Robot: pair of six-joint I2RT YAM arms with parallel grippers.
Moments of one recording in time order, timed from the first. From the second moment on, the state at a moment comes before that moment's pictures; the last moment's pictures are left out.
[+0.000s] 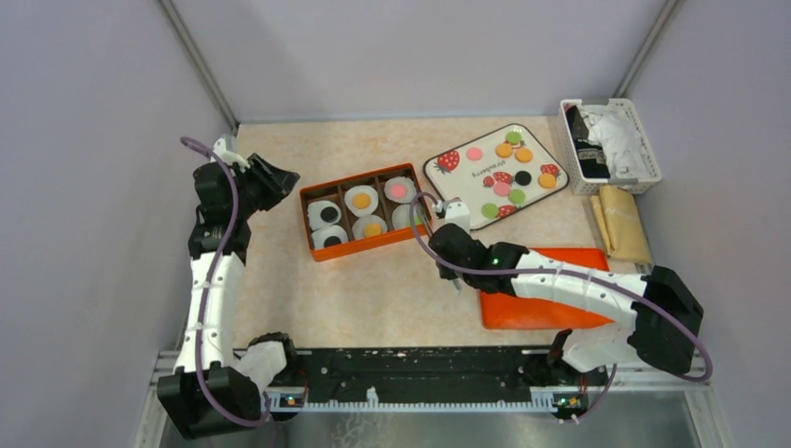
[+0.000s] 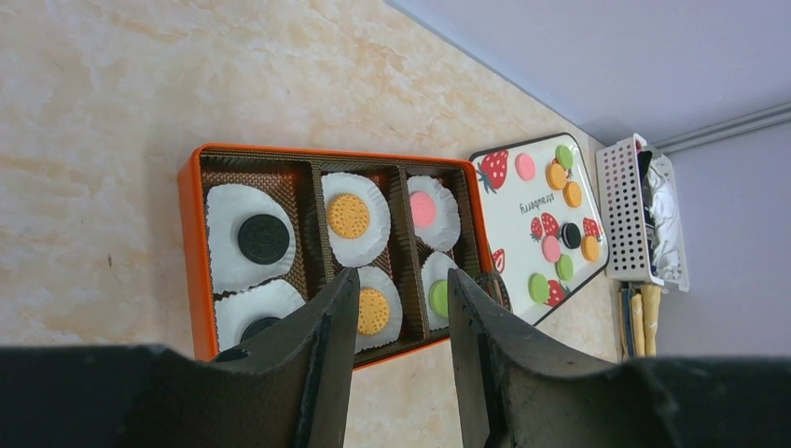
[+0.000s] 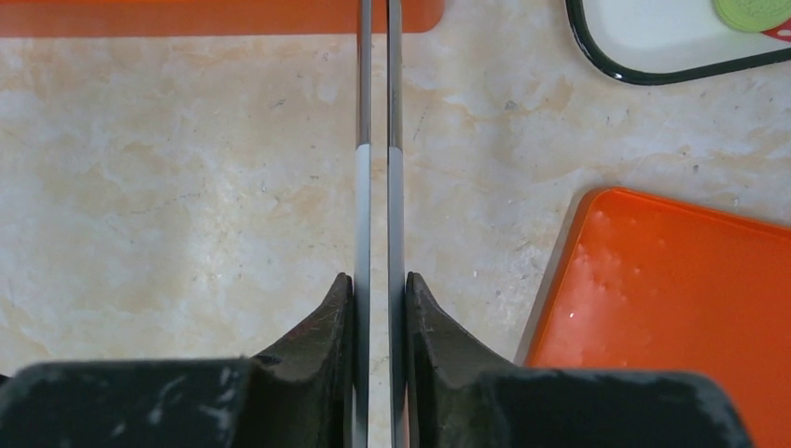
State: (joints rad) left arm 0.16 1.02 0.97 -0.29 0.38 -0.61; right arm 1.03 1.31 0.90 -0.44 0.46 0.59
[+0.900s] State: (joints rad) left arm 0.13 1.08 0.95 -0.26 0.42 -0.61; right arm 0.97 1.02 0.87 -0.90 0.70 0.86
